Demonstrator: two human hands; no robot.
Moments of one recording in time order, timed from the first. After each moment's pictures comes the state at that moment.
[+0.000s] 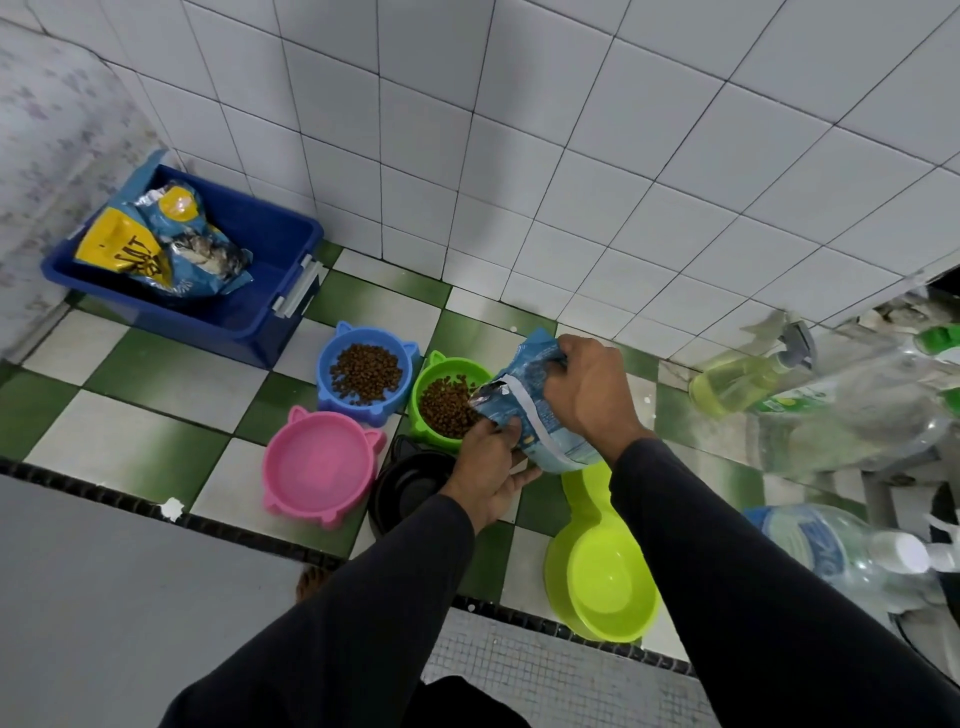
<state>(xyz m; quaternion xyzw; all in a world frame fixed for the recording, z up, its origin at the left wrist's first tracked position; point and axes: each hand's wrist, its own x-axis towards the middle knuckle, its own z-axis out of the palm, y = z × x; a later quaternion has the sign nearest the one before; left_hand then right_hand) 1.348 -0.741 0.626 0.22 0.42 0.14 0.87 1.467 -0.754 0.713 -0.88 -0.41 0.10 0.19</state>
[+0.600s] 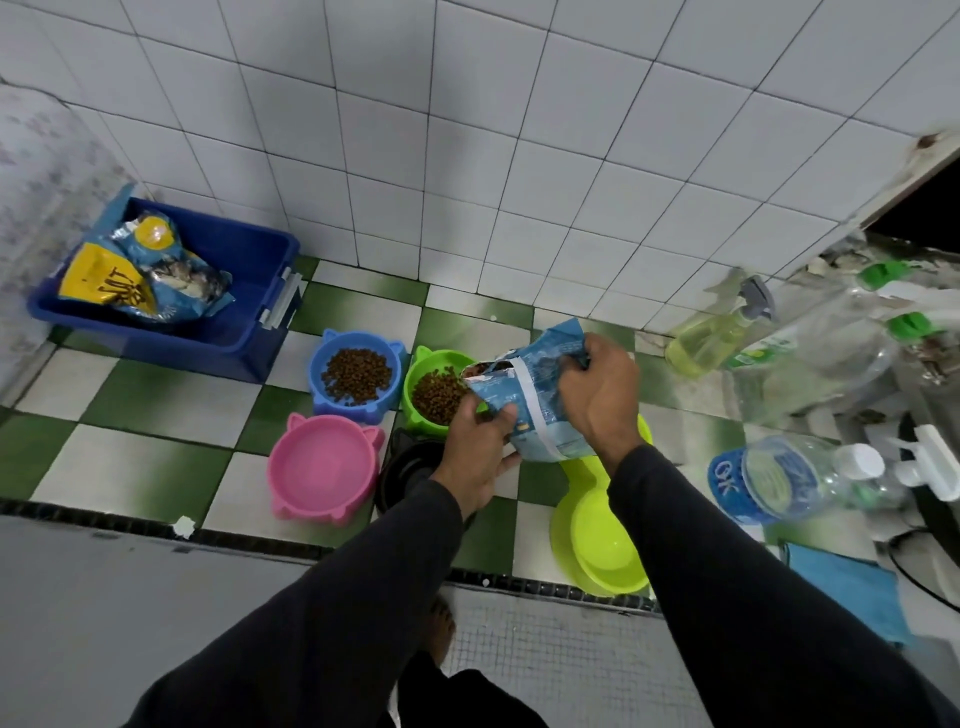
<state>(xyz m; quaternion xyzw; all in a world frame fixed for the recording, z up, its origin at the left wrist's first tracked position) 1.322 -0.746 0.653 0.33 0.41 0.14 0.84 1.443 -0.799 0.714 -0.91 -0.25 0.05 0.34</state>
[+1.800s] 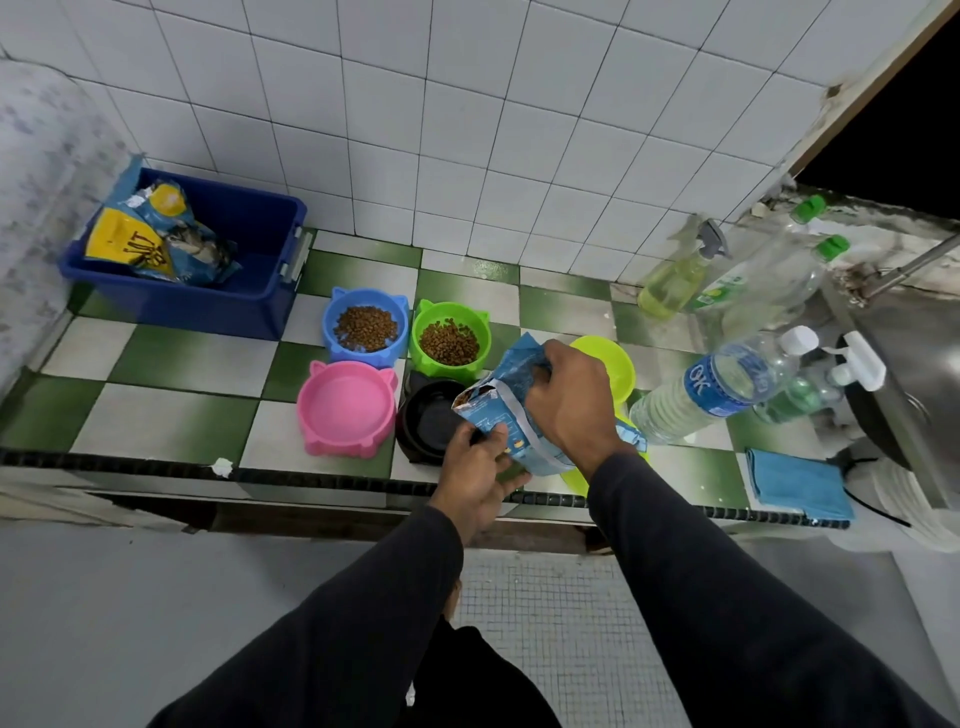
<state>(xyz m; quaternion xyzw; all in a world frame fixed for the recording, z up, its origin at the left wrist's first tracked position) 1.211 -0.813 0.630 0.27 0.38 0.08 0.88 1.314 -0.854 0.724 -0.91 -0.34 0.02 0.24</state>
